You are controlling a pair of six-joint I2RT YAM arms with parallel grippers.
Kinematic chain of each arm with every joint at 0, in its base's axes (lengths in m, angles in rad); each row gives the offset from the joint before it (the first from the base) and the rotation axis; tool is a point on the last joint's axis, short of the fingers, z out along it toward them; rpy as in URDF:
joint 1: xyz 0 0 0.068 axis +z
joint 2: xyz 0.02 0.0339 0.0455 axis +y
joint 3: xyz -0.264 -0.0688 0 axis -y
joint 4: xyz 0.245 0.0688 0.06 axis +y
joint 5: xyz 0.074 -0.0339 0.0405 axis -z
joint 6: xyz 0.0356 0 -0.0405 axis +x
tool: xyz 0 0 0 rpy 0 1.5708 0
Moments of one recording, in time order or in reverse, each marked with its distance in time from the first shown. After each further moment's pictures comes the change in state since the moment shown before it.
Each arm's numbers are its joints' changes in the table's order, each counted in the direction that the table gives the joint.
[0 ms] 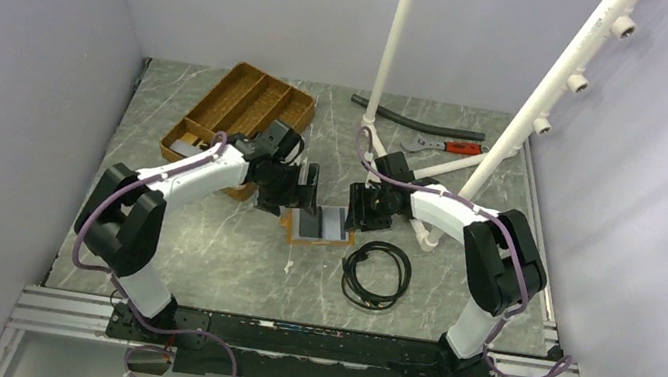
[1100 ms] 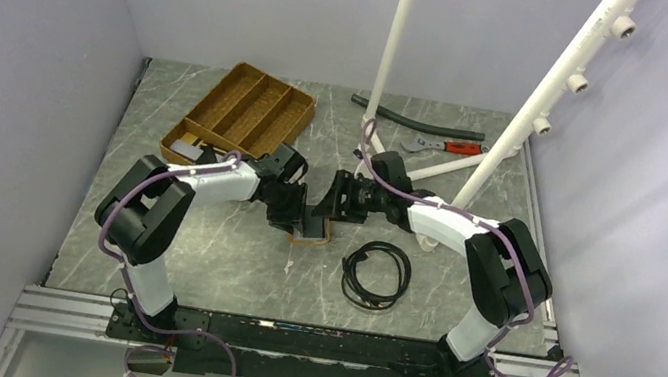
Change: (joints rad) left arm -0.026 0.116 -0.145 -0.189 -0.040 -0.056; right arm 0.044 -0.061 -0.108 -0.388 -0.252 0.325
